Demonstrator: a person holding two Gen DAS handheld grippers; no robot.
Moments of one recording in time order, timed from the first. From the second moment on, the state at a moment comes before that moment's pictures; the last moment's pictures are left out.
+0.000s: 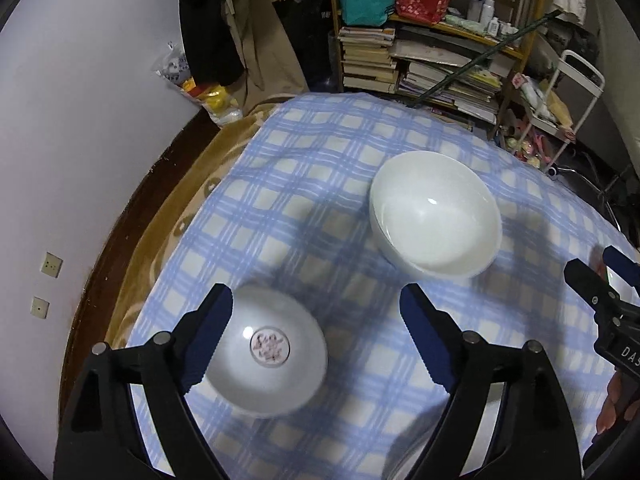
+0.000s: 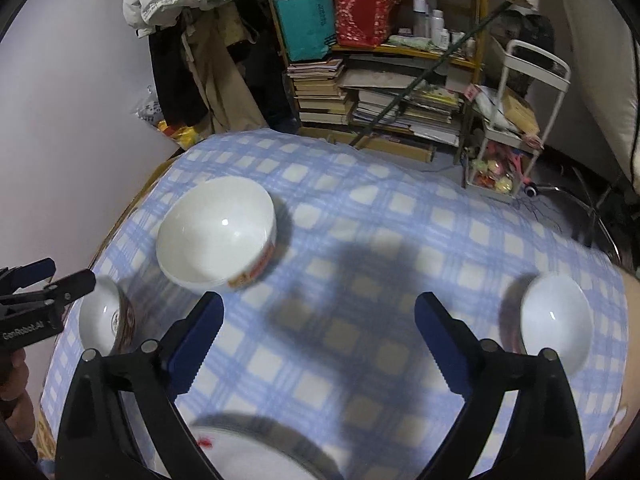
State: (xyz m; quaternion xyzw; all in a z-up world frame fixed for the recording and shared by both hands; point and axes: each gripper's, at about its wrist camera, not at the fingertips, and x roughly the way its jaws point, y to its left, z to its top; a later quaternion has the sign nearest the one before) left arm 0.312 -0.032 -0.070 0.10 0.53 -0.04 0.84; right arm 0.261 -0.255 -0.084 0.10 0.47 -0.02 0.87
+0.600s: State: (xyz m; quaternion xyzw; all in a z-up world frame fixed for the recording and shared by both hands) left arm 0.369 -0.066 -0.118 0.12 0.55 -0.07 0.83; right arm 0.334 -0.245 -0.142 0.13 0.53 -0.01 0.84
